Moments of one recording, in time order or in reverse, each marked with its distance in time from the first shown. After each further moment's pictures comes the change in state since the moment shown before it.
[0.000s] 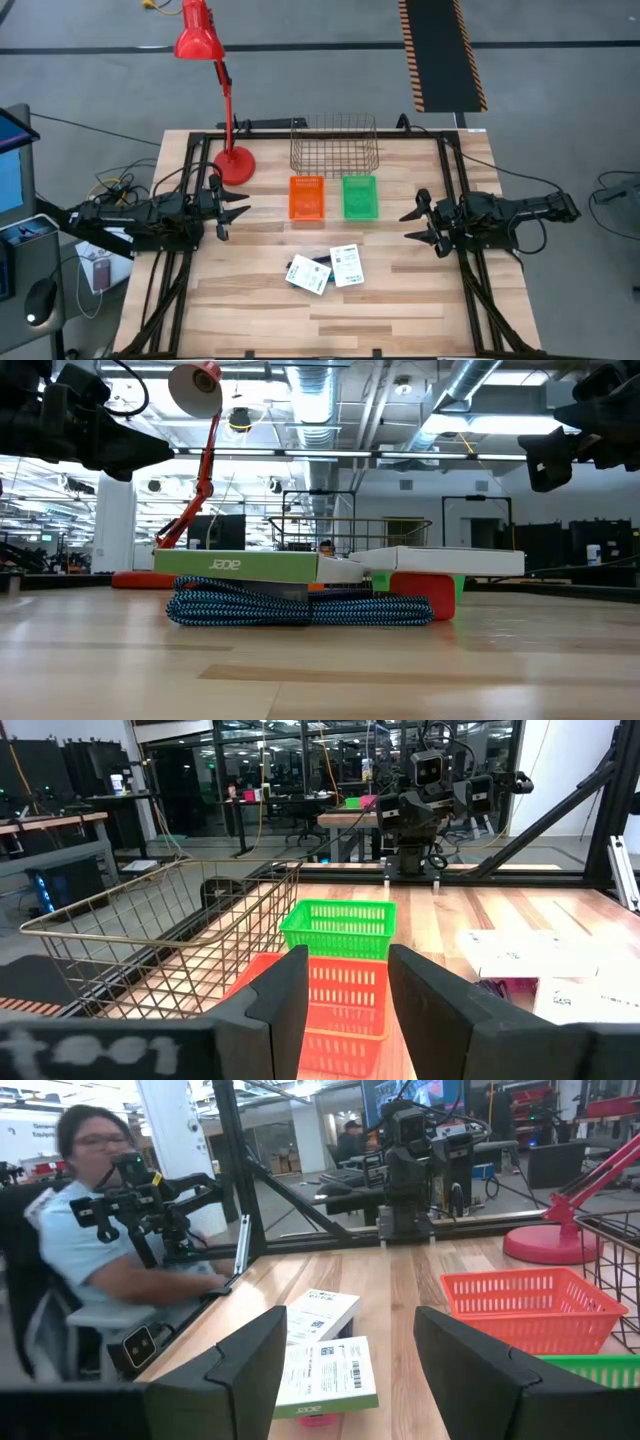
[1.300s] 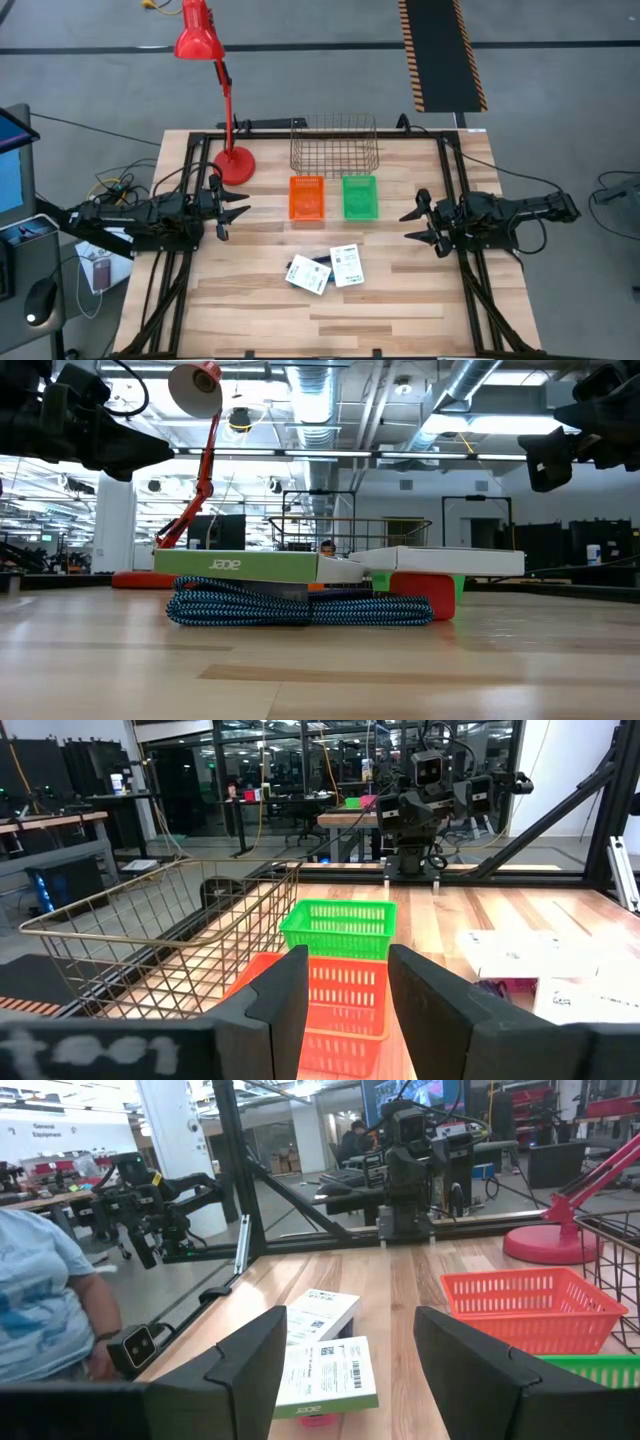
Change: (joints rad) left arm 0.000 0.000 0.000 0.000 0.000 -0.006; right arm 0.000 0.000 0.000 0.000 0.000 0.000
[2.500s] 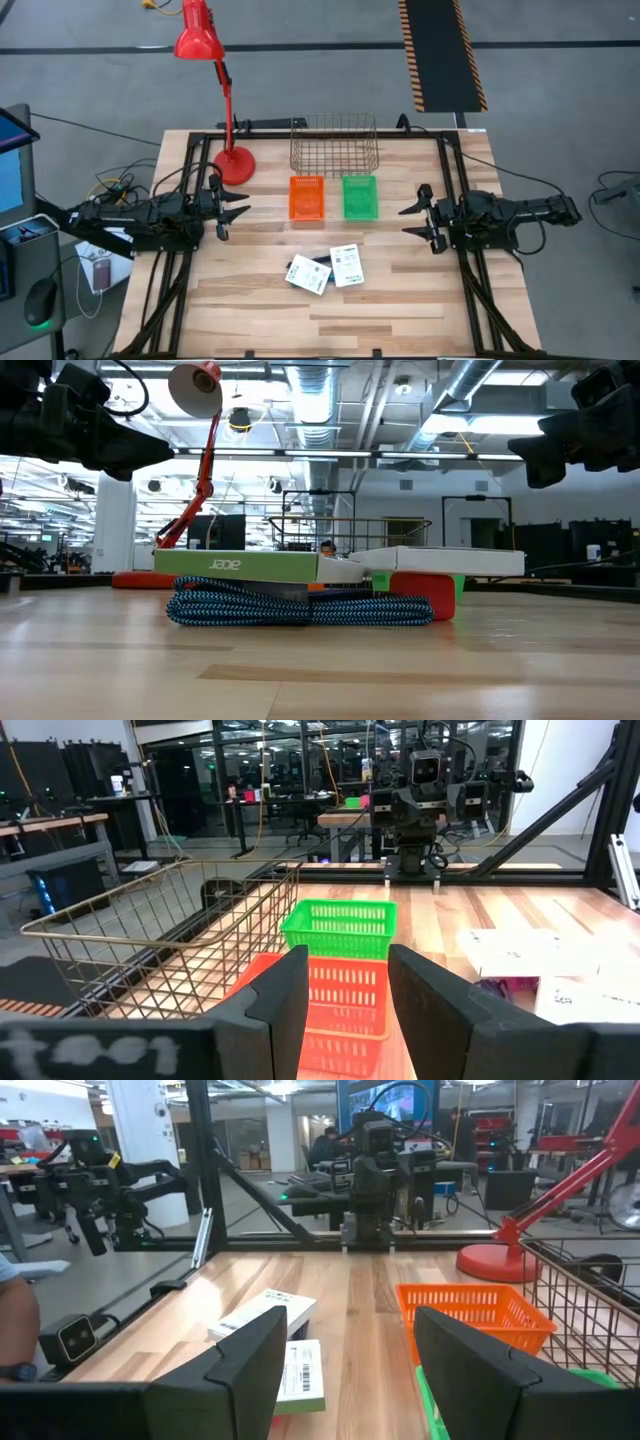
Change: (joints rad) left arm 0.000 0.000 0.000 0.000 0.000 0.006; right arm -0.042 0.000 0.000 0.000 0.039 -0.114
